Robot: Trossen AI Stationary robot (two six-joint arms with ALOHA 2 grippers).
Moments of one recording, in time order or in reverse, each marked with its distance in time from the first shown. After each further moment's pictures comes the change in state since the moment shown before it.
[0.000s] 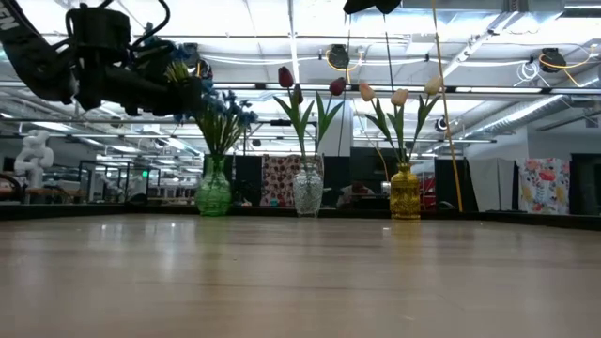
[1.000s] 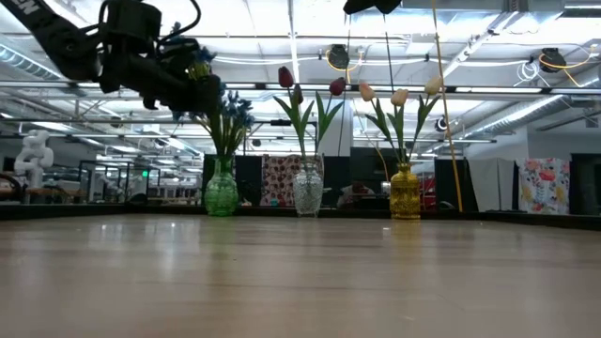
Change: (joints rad) left arm -0.015 0.016 0.187 -0.329 0.006 -0.027; right arm 0.000 0.000 0.000 -0.001 -0.001 0.000
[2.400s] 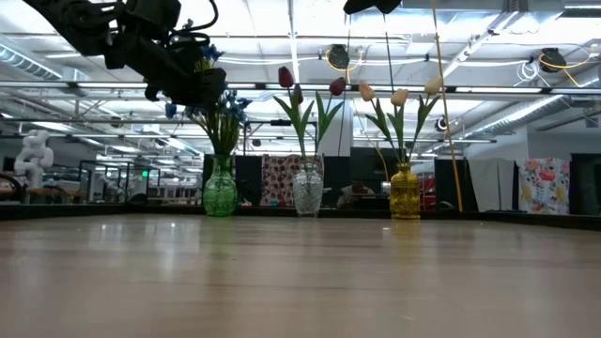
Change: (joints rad) left arm -0.010 -0.037 0.171 -0.400 -0.055 -0.107; right arm 0.000 0.000 0.000 0.001 -0.001 0.000
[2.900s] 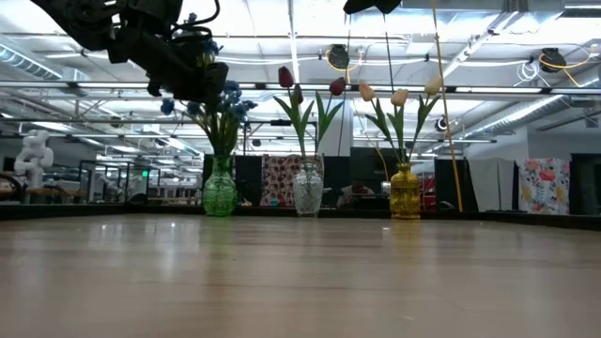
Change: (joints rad) left arm -0.004 0.001 0.040 -0.022 -0.001 0.006; right arm 0.000 0.000 0.000 0.000 0.000 0.000
